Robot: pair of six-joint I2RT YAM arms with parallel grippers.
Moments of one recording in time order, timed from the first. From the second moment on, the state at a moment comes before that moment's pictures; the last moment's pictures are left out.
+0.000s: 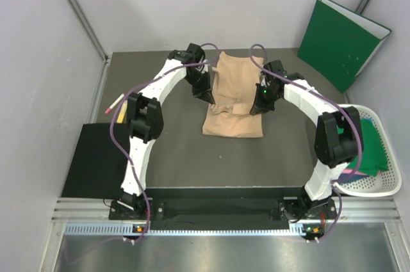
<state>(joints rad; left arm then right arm) -0.41 2.32 2.19 -1.14 0.48 -0.51 0.31 1.75 1.36 -0.72 -0.23 0.48</state>
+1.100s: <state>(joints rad) -0.28 2.04 1.43 -0.77 0.61 -0.51 0.15 1.56 0.95 -0.41 -0.32 0.69</state>
